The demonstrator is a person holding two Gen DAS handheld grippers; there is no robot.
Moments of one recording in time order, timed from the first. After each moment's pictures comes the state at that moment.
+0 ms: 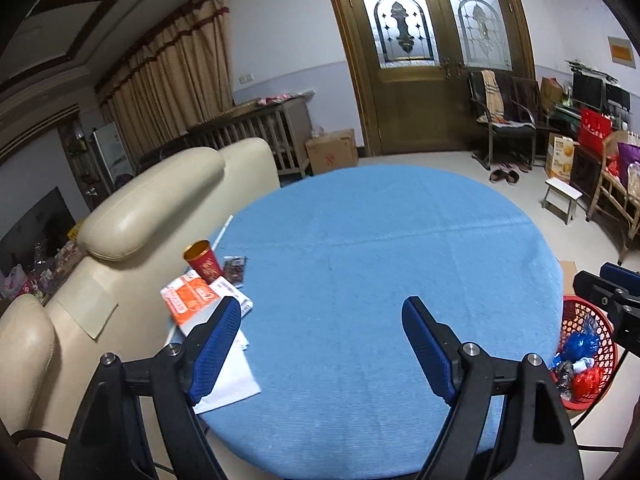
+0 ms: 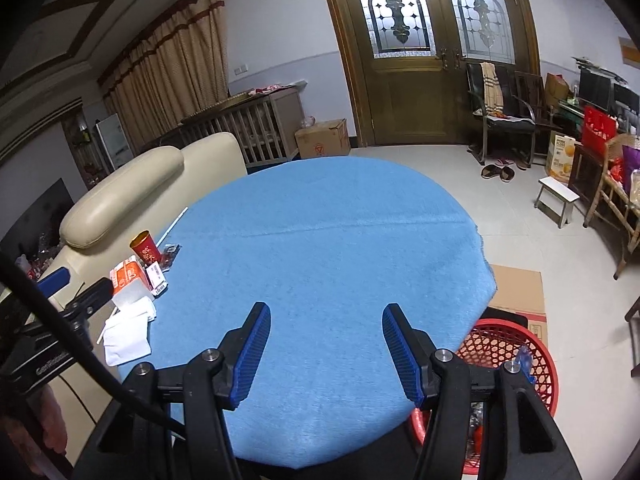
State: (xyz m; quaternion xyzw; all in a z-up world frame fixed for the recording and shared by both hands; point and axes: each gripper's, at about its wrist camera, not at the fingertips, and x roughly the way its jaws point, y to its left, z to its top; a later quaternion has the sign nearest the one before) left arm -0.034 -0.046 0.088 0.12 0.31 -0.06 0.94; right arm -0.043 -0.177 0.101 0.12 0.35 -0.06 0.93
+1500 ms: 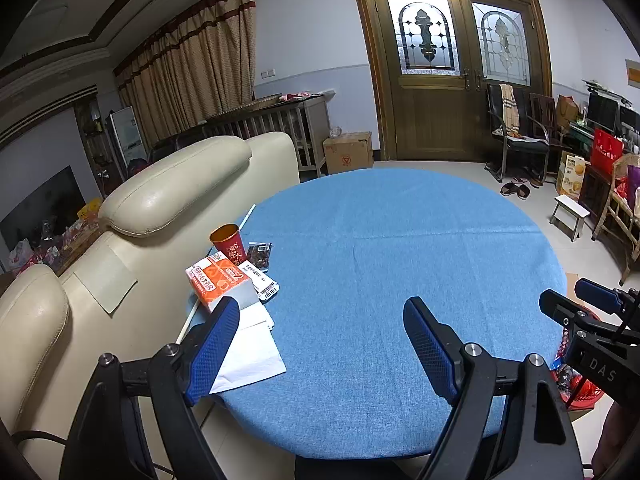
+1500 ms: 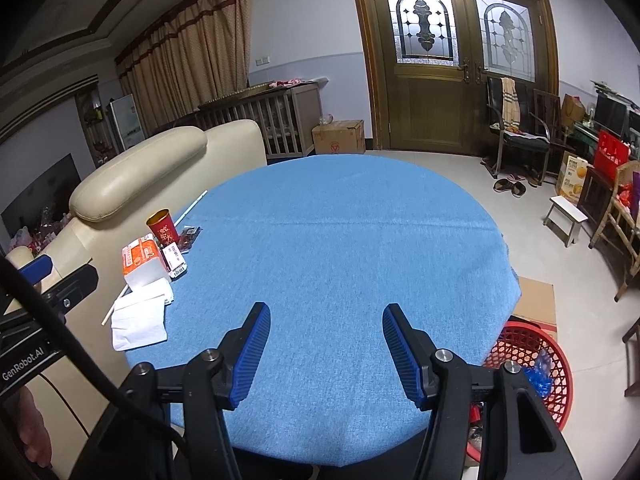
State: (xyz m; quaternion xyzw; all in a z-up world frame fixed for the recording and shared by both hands) left arm -0.053 0.002 0.092 0.09 0.32 -0.04 0.94; right arm -0.037 -0.113 0.096 0.08 0.35 -0.04 0.93
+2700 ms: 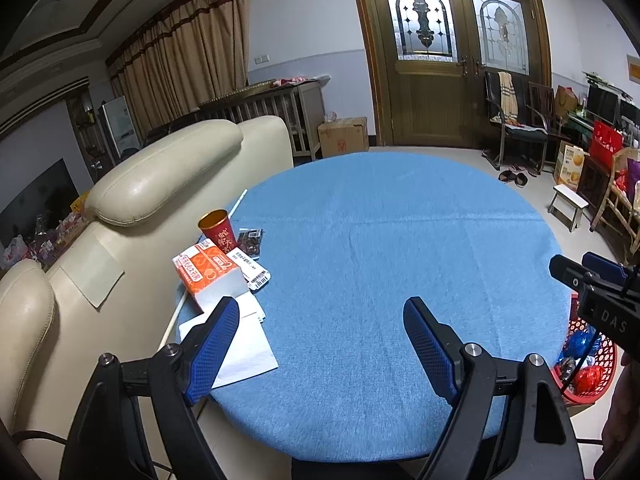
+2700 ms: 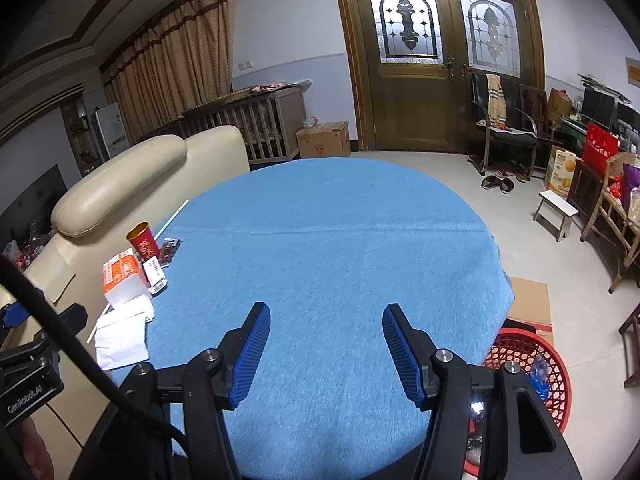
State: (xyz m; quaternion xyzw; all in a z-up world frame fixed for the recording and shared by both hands) left arm -0.031 -0.002 0.073 0.09 0.34 -0.04 0.93; right arm -0.010 -0.133 0.087 0.09 0.35 -0.07 0.93
